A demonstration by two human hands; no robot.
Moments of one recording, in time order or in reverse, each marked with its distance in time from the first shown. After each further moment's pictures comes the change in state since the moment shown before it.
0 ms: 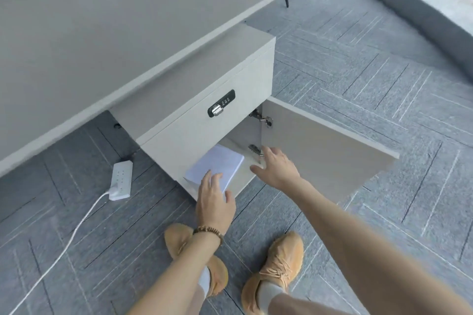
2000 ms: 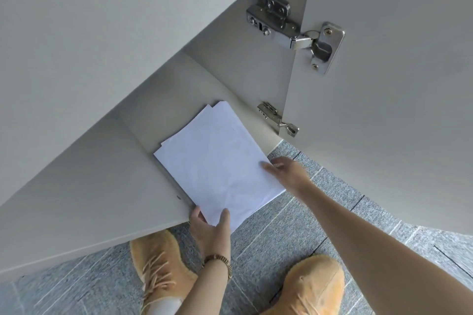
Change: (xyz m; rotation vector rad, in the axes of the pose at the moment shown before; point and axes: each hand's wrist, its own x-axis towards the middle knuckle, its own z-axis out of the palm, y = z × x) left_hand 0.082 -0.168 0.269 -0.572 0.184 -0.902; right_hand 0.205 0.156 0.263 0.619 -0.271 0.340
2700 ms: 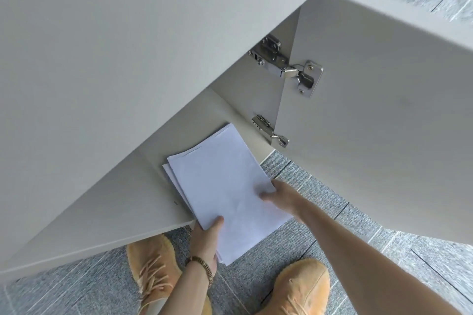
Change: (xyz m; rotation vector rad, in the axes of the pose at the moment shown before) left_hand 0.005 0.003 -0.019 -0.093 -0.301 -0.221; right_hand -0.033 -0.002 -0.009 -0.047 -0.234 0.118
